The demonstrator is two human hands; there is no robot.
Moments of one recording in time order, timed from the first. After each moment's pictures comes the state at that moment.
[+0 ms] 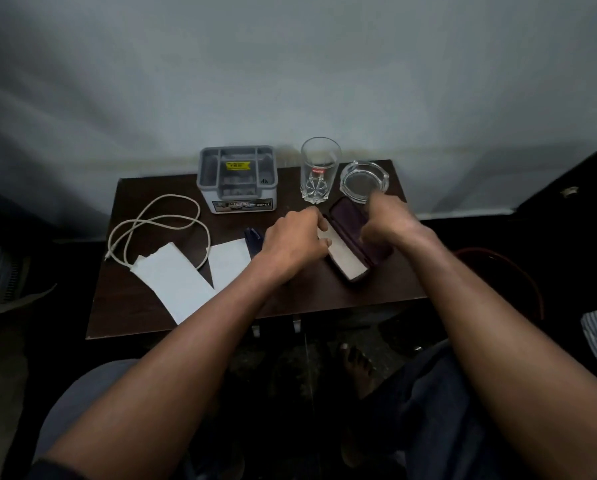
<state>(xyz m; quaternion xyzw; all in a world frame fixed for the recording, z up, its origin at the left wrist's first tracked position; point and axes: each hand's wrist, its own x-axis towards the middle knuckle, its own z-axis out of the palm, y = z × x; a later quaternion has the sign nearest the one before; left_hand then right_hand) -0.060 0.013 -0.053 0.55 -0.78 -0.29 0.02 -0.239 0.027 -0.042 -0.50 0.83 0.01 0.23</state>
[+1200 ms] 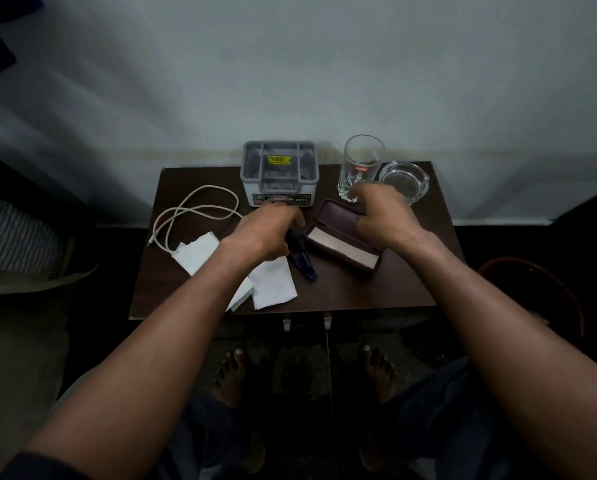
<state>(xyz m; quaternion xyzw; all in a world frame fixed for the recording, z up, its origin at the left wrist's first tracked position) 0.043 -0.029 -0.062 0.49 -0.85 -0.19 -0.07 -0.180 0.012 -0.046 -0.65 0.74 -0.09 0.16</state>
